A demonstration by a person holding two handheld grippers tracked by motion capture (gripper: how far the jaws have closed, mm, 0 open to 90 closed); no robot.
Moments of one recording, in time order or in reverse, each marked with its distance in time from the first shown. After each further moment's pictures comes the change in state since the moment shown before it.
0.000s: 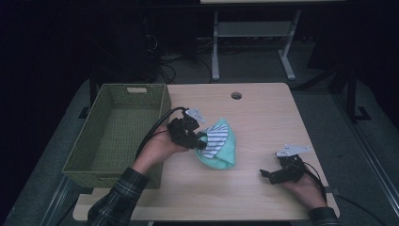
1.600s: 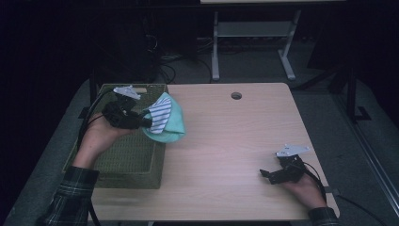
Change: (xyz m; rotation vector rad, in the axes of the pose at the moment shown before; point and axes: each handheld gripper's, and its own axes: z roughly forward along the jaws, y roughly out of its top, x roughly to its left) left arm 0.052 -0.078 -0.121 -0.093 0.232 -0.236; right arm 0.000 0.000 0.000 -0.002 -0.001 0.001
